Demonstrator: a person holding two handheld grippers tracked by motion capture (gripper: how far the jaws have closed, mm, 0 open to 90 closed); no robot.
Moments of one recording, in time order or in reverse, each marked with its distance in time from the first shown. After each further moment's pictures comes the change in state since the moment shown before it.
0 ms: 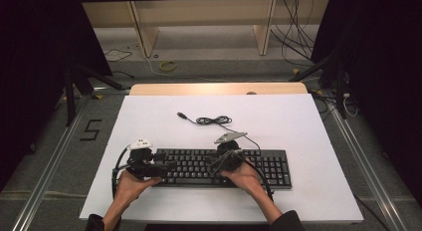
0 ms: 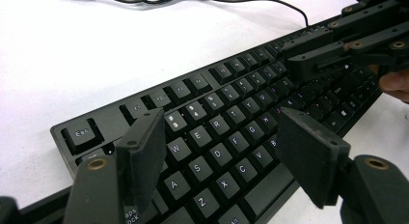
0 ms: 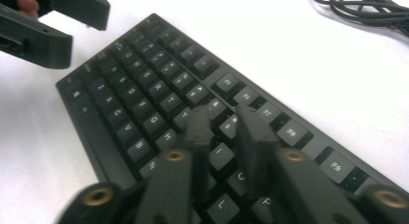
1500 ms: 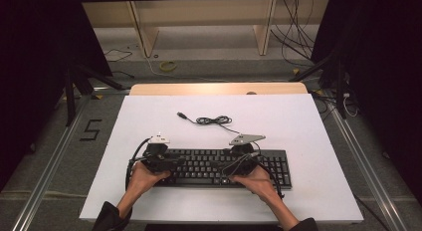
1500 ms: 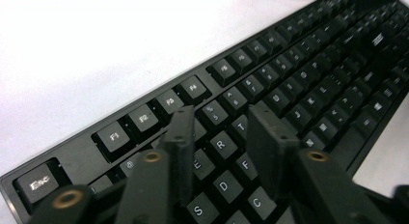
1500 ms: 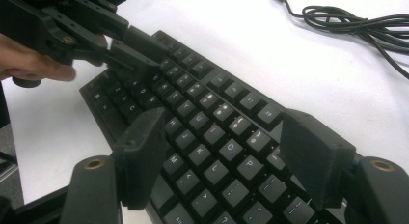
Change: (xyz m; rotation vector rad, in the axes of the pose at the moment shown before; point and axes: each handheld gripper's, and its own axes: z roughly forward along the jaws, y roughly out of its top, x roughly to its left) left arm -0.003 0.014 0.042 0.122 0.009 0.093; right arm -0.006 -0.013 -0.038 -0.079 0.010 0.028
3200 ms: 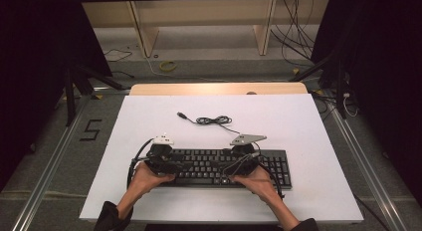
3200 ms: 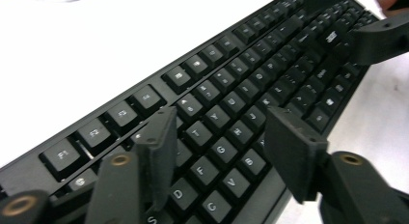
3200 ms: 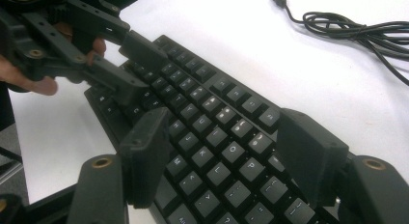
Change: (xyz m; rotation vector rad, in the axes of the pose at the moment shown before) left arm -0.015 0.008 -0.005 -0.007 -0.104 0.023; right arm 0.002 0.001 -0.003 -0.015 0.002 -0.002
